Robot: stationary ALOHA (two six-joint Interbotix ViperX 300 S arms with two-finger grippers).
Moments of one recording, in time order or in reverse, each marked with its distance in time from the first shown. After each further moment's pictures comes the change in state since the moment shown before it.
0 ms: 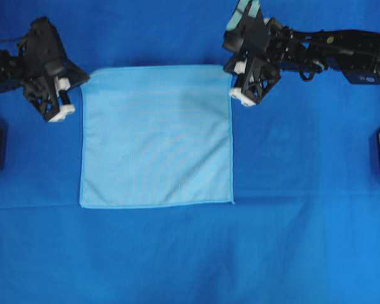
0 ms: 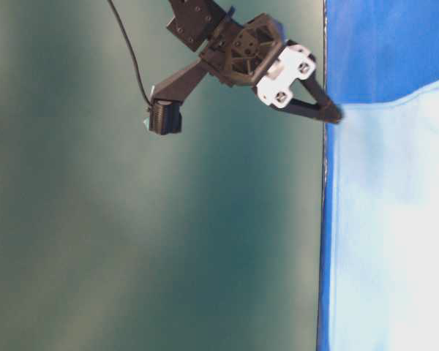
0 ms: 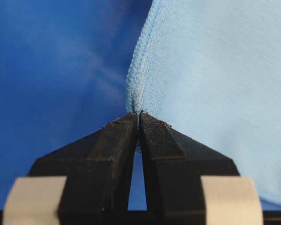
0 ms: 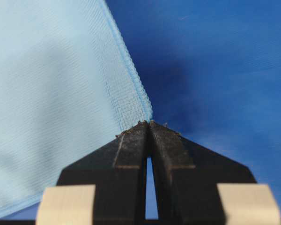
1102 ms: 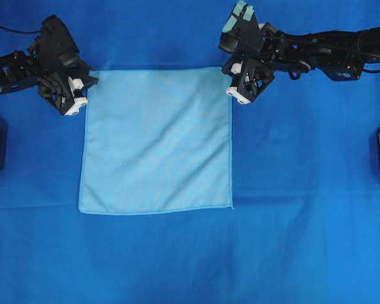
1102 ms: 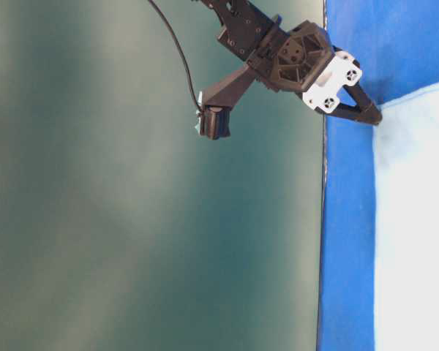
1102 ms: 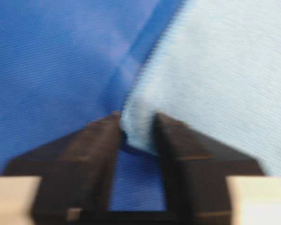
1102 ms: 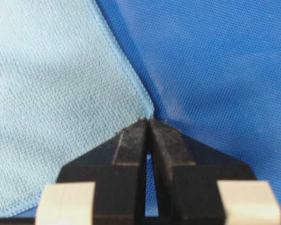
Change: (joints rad) left arm 0.115 0.305 -0.025 0.000 -0.235 -0.055; right arm -0.084 0.153 -0.015 -0.003 -0.080 -0.012
